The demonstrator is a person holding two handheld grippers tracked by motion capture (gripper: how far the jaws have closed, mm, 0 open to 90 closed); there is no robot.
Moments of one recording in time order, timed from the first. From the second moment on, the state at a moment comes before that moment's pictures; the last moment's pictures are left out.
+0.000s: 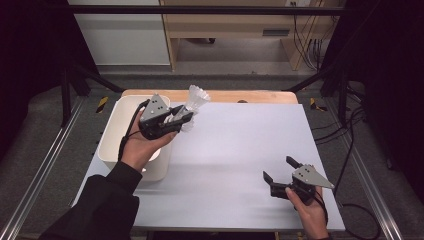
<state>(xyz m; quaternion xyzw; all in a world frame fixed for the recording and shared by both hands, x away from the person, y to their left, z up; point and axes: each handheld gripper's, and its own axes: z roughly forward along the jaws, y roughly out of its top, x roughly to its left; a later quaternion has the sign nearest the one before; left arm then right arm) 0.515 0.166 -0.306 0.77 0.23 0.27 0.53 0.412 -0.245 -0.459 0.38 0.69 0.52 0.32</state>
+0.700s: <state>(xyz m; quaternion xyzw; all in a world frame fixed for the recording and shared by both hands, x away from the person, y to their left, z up) 0.542 0.215 -0.305 0.72 0.30 0.30 0.55 0.412 -0.246 -0.458 0.38 0.69 0.52 0.32</state>
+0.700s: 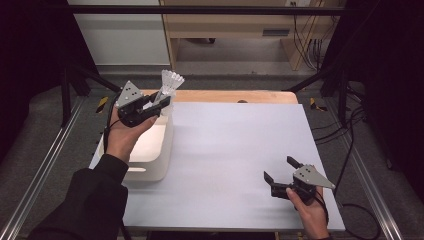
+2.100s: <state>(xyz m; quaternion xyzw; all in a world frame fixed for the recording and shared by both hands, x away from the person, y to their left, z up) 0.584 0.246 -0.351 0.69 0.38 0.28 0.55 0.410 -0.251 -0.458 0.38 0.69 0.52 0.32</state>
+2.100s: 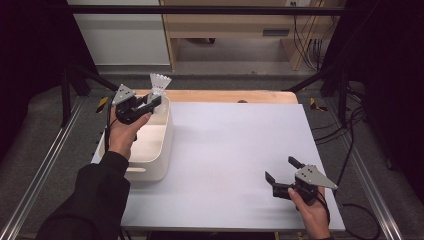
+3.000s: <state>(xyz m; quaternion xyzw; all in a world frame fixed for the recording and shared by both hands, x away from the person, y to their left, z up) 0.588 0.249 -0.362 0.70 0.39 0.28 0.53 0.410 -0.250 -0.458 0.38 0.69 0.52 0.32</state>
